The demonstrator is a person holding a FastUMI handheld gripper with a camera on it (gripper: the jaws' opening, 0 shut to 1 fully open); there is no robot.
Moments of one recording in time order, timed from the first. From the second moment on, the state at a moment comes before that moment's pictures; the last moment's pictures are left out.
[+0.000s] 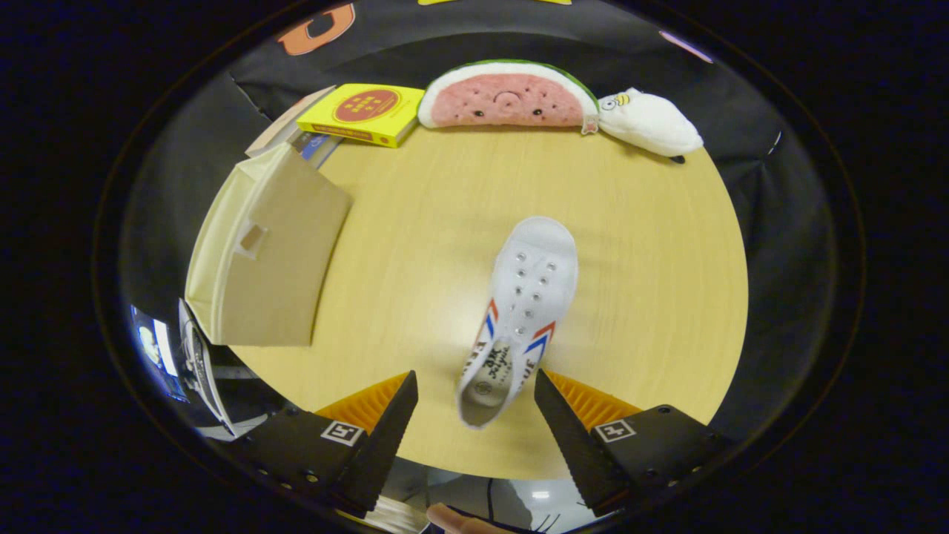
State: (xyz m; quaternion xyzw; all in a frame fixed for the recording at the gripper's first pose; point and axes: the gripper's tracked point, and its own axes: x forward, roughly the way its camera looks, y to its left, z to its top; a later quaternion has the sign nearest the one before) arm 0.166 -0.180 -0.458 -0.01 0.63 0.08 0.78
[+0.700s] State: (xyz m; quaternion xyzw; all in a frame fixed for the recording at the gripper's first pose) arm 0.190 -0.221 -0.528 -0.01 0.63 0.04 0.78
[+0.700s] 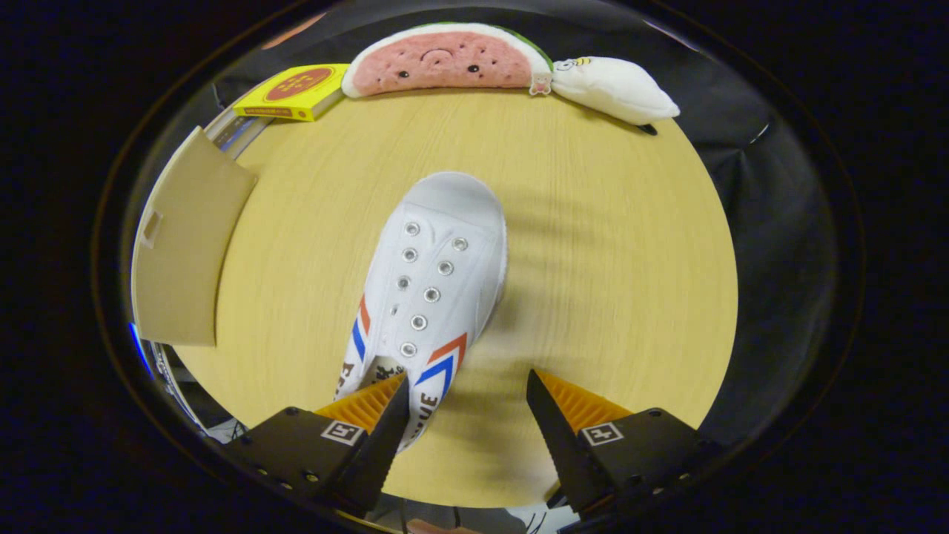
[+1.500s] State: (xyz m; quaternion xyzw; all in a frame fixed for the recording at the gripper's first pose) arm 0.180 -0.226 -0.526 0.19 0.60 0.12 0.77
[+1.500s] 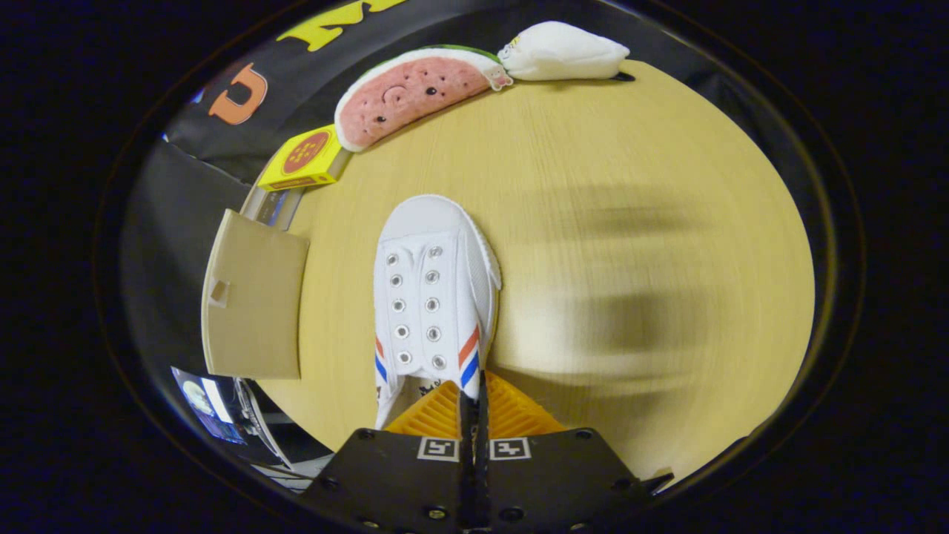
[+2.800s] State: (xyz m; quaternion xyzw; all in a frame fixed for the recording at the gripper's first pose) arm 0.153 0.047 -0.290 0.18 0.53 0.16 0.81
